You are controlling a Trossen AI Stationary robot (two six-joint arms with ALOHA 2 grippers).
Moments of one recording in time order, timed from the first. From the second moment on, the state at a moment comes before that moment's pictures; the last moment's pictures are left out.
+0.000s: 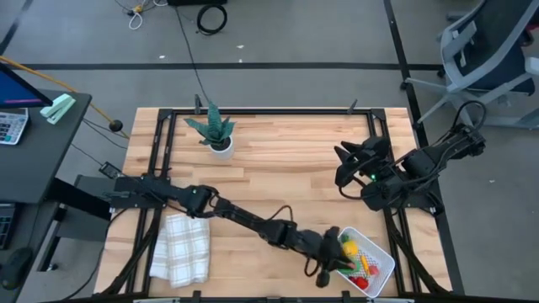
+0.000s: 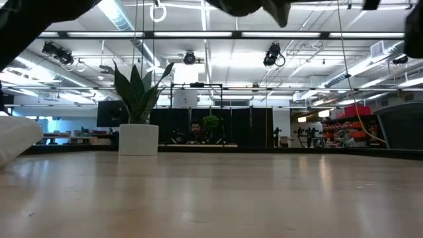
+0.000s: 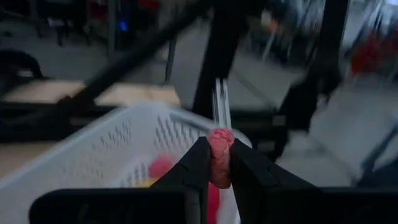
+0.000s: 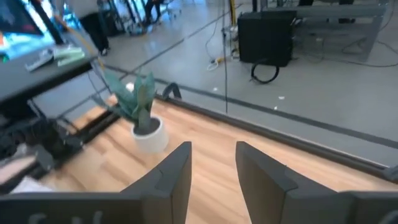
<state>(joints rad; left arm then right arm) -0.36 2.62 2.18 0.36 0.01 -0.25 0.52 1.21 1.40 -1.23 1.19 1.24</state>
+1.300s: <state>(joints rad) -0.20 1.98 2.36 -1.01 0.09 -0.44 0.82 1.02 1.64 -1.29 0.82 1.01</state>
